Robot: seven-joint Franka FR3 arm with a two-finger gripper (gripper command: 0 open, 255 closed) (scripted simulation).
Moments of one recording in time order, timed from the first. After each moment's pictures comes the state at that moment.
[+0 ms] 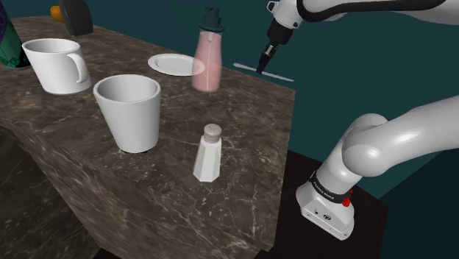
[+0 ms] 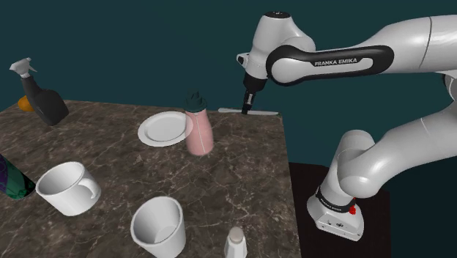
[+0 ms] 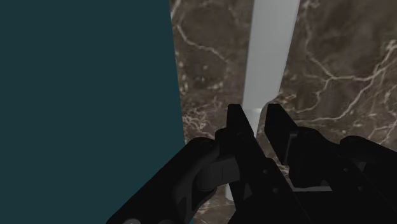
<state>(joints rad) 0.10 -0.64 -0.09 -2.45 -0.07 2.03 -0.32</state>
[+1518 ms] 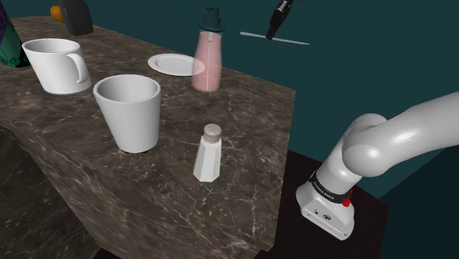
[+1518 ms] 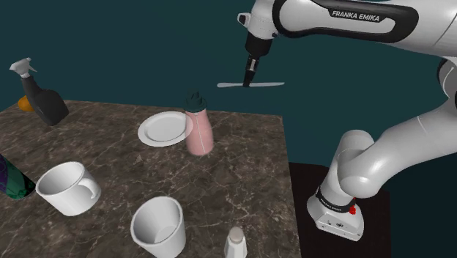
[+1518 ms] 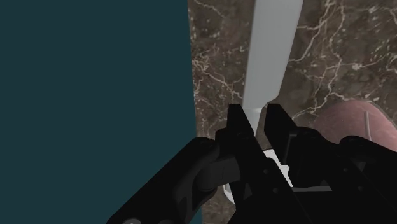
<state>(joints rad) 0.11 -0.60 -0.08 -2.11 -0.05 1.74 -0.33</state>
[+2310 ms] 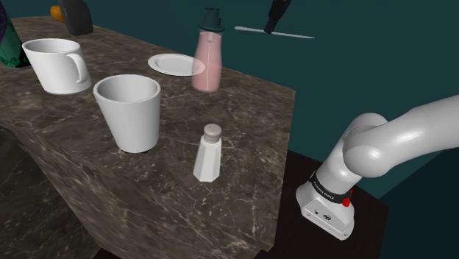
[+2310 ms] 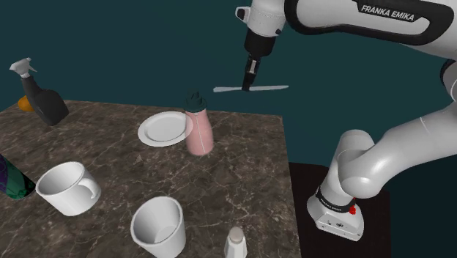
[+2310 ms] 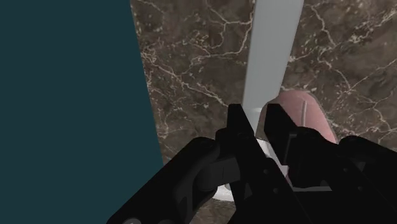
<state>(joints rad) 0.14 -0.64 0.04 -2.07 -0.01 1.64 -0.20</state>
